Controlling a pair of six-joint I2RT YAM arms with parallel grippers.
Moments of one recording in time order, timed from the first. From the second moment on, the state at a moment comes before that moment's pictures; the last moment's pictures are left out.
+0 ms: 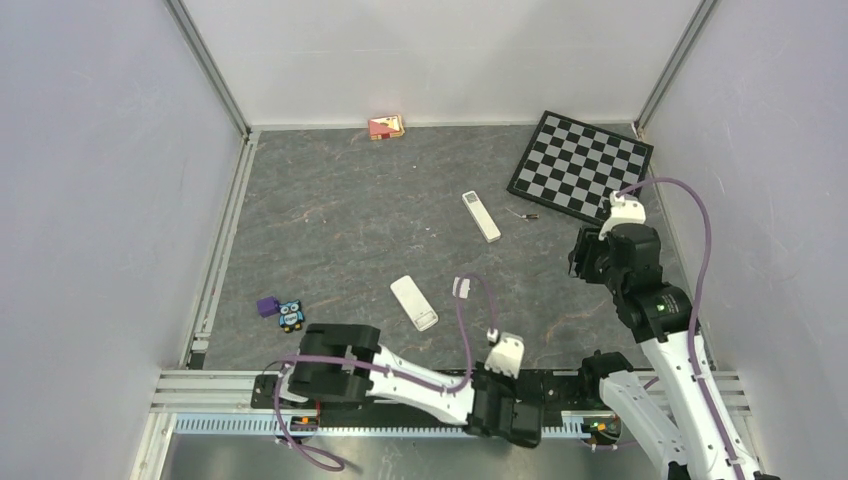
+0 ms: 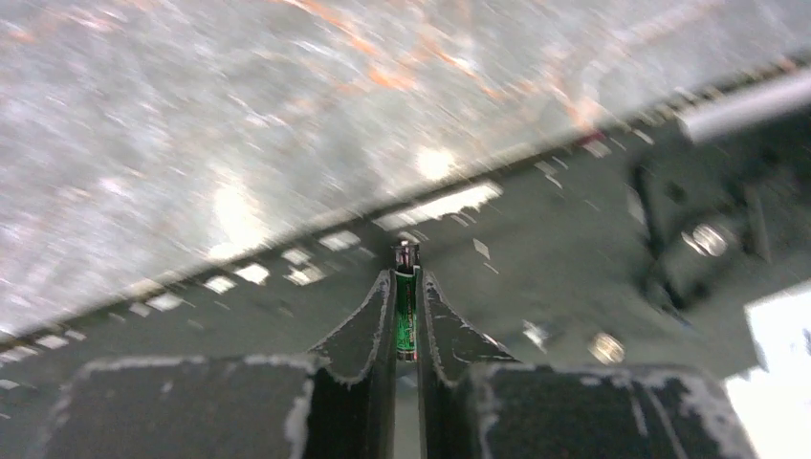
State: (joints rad) left arm -1.77 2.02 1.36 -0.63 -0.77 -1.37; right arm 0.19 0.67 0.82 -0.76 0.15 0.22
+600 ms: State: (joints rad) left arm -1.45 1.82 1.11 -0.42 -0.73 -1.08; right arm 0.19 0.57 0.49 -0.67 0.01 0.24
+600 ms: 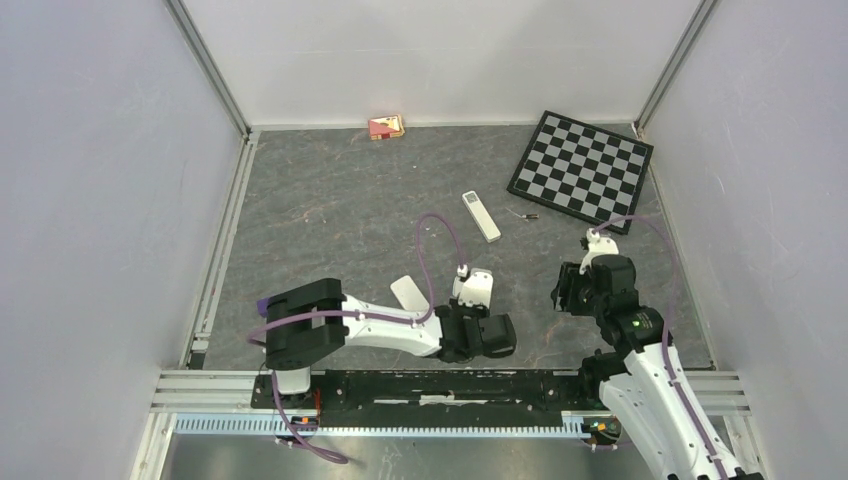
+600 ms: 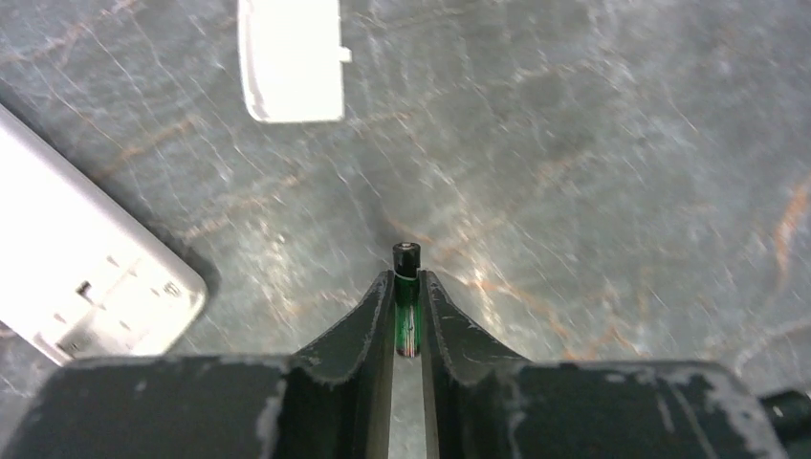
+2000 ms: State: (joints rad) left arm -1.16 1.03 0.64 -0.34 -0.67 -0.93; right arm 1.19 1.15 0.59 -0.35 0.45 0.78
